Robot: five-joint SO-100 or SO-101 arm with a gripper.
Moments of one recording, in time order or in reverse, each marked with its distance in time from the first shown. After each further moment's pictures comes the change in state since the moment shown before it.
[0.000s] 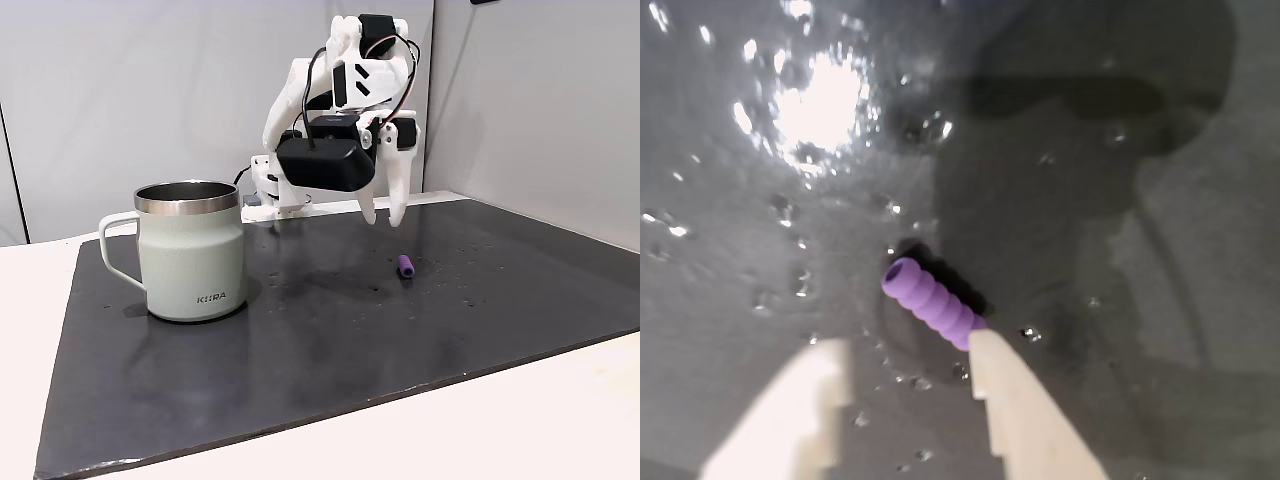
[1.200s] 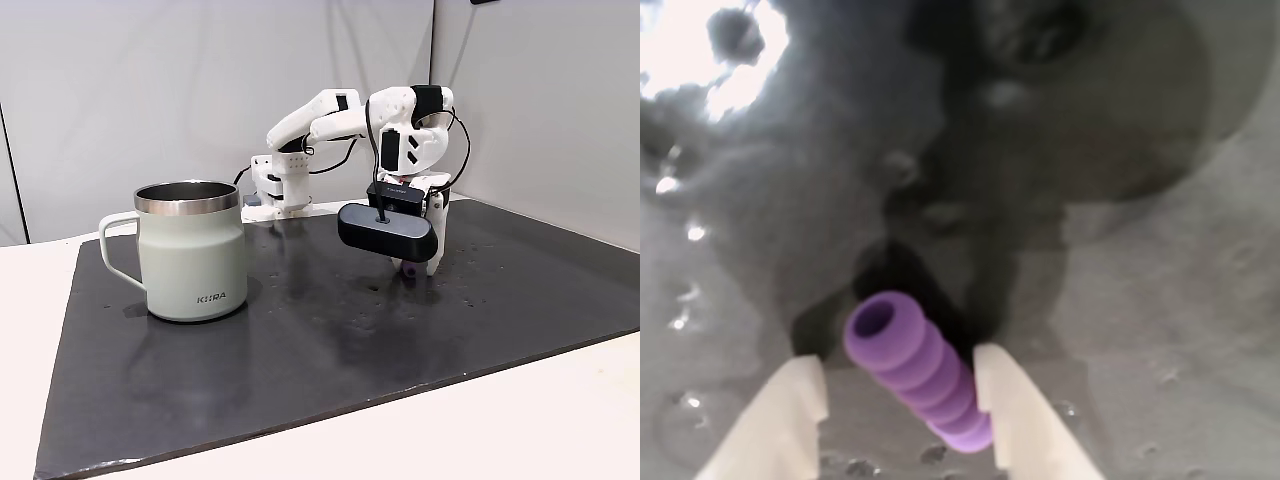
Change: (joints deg) arm -8.3 -17.5 -8.4 0.0 -6.7
